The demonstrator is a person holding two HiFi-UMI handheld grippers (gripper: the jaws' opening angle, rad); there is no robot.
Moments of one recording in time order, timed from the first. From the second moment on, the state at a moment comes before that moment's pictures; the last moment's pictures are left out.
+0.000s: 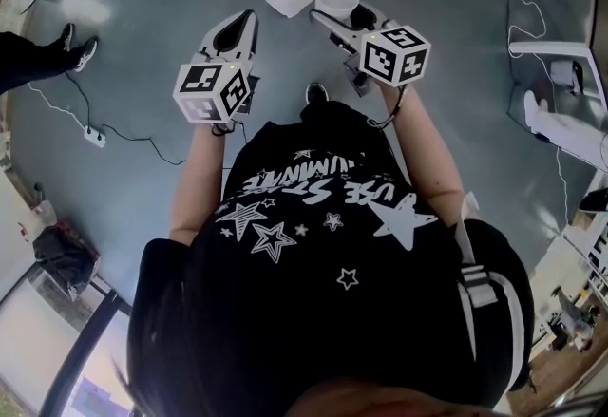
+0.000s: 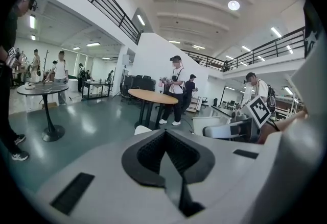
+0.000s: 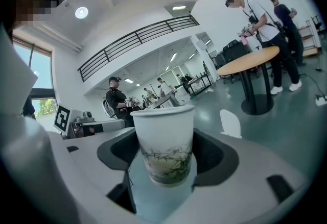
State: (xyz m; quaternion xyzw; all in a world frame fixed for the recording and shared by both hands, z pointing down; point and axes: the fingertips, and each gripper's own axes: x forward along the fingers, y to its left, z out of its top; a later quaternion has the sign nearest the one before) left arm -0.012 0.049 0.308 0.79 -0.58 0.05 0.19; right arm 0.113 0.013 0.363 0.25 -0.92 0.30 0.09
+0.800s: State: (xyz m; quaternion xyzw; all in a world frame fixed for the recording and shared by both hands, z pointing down) left arm -0.013 0.009 0.326 0.77 -0.61 0.03 0.21; right arm 0.104 -0.022 0.382 0.24 -0.92 0.29 0.12
